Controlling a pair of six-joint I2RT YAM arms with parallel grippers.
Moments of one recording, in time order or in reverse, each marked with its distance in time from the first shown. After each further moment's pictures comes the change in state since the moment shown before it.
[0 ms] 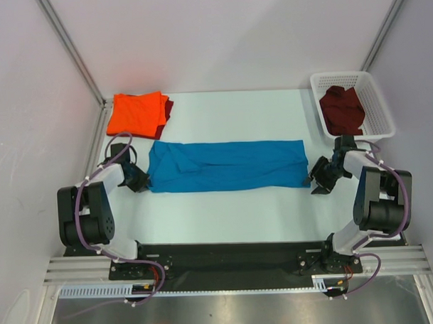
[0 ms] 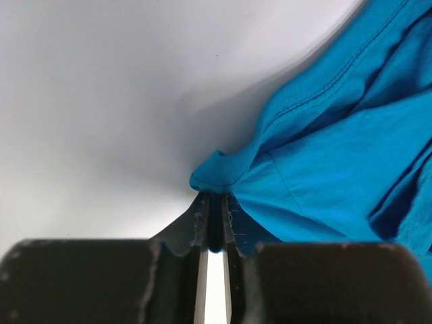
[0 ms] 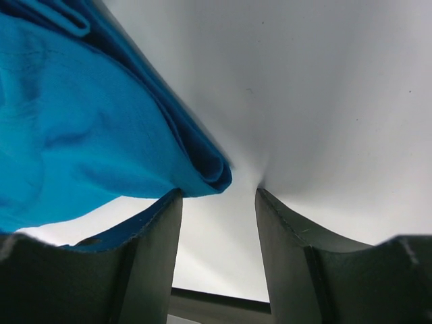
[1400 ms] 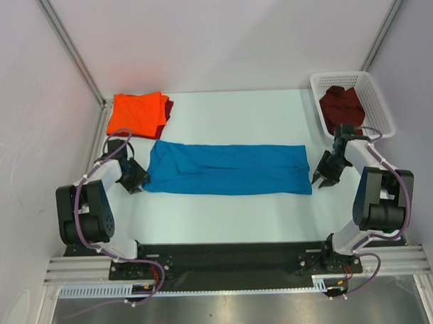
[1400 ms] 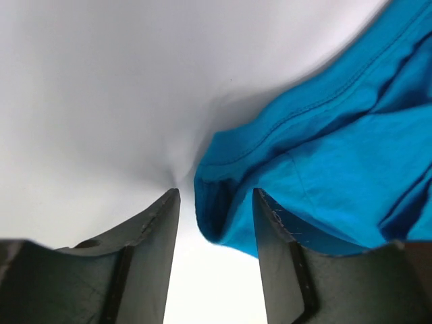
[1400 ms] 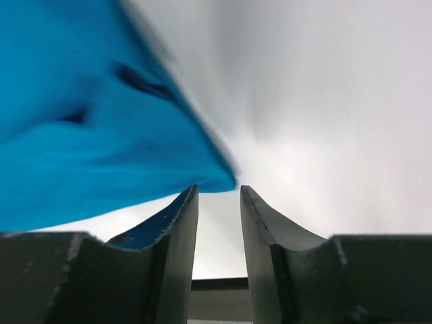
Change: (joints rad) left arm 0.017 0.020 0.065 -0.065 -0.049 0.104; right arm 0.029 0.008 0.151 -0.206 0.159 -0.098
